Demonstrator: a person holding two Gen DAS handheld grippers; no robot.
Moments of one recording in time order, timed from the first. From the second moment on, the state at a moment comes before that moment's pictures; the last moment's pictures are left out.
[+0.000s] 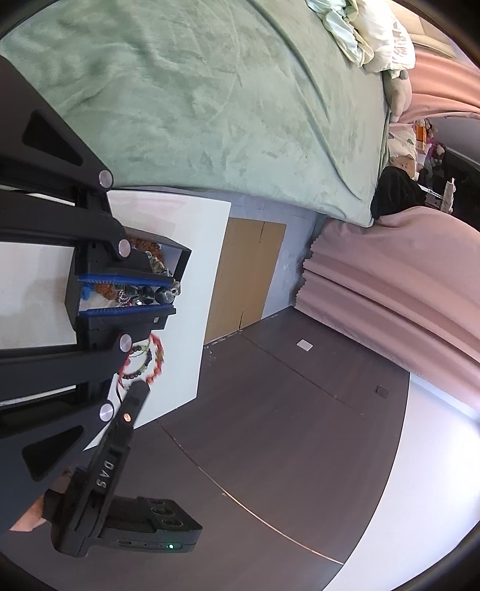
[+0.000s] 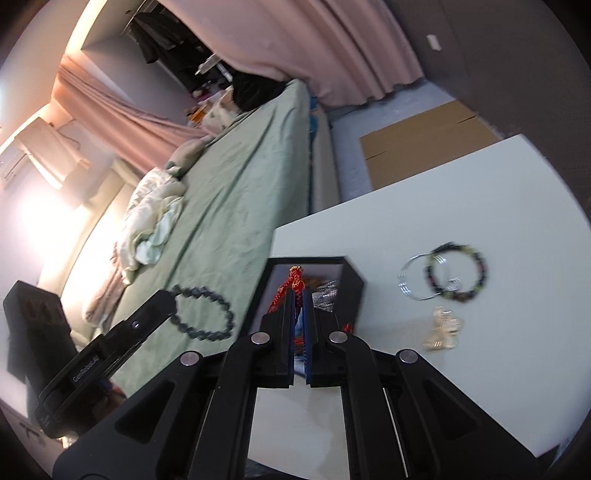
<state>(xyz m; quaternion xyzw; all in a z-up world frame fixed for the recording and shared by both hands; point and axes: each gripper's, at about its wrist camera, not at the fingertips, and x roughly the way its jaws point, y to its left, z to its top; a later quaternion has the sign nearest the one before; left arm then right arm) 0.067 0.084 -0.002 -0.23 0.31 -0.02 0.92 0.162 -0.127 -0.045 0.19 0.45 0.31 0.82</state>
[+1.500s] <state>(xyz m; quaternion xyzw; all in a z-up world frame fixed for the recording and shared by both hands) 0.102 -0.019 -0.031 -0.18 0.35 -0.08 0.92 0.172 -0.269 -0.044 0.23 0.48 0.20 0.82</state>
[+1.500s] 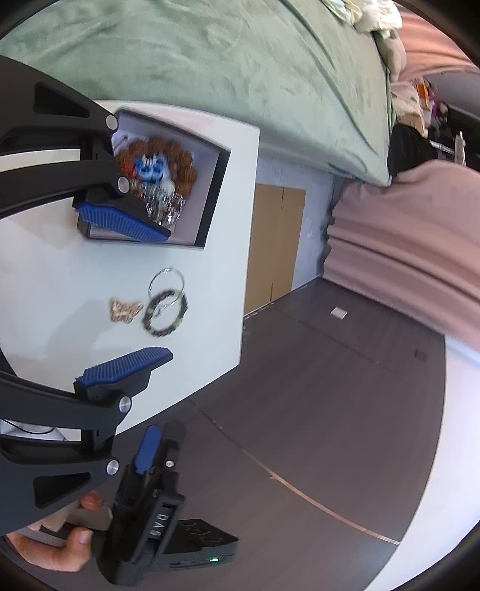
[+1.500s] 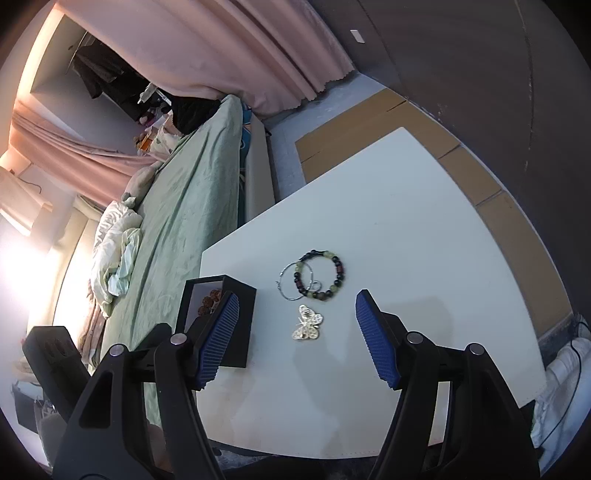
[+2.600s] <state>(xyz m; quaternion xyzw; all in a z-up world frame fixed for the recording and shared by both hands) 0.179 -0.096 -0.129 -0.08 0.48 -0.09 0.87 0.211 -0.298 -0.064 0.23 0.51 0.18 0.81</state>
